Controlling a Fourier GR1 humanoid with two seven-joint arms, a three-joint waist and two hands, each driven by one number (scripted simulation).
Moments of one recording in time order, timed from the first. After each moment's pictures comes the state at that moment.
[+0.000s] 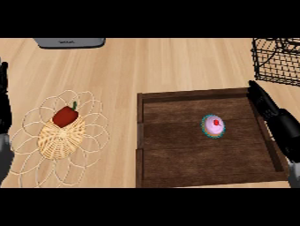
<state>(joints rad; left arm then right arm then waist) -0.22 0.44 0.02 -1.51 0.23 0.42 -0.14 -0.07 -0.40 0.09 -1.66 -0.10 0.08 0.08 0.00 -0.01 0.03</state>
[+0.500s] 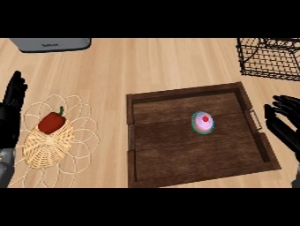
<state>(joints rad) -0.14 0.50 -0.09 -1.44 0.13 0.36 -0.05 -0.01 -0.24 -0.13 -1.65 -0.05 -0.34 0.17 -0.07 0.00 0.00</state>
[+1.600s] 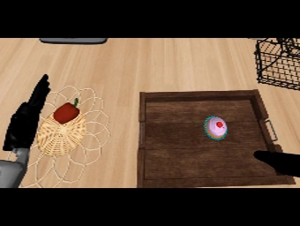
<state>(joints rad) -0.16 0.48 -0.18 -1.44 0.08 0.28 0.04 0.02 -0.50 0.06 -2.15 0.34 -0.15 1.15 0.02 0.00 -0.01</state>
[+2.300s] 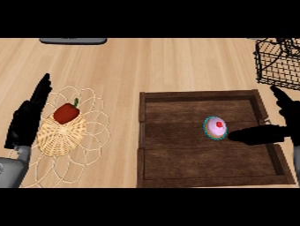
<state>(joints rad) -0.18 0.47 -0.17 -1.42 0.07 0.27 0.05 -0.23 -0.41 0.13 -1.87 0.31 -0.04 1.24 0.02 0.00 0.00</state>
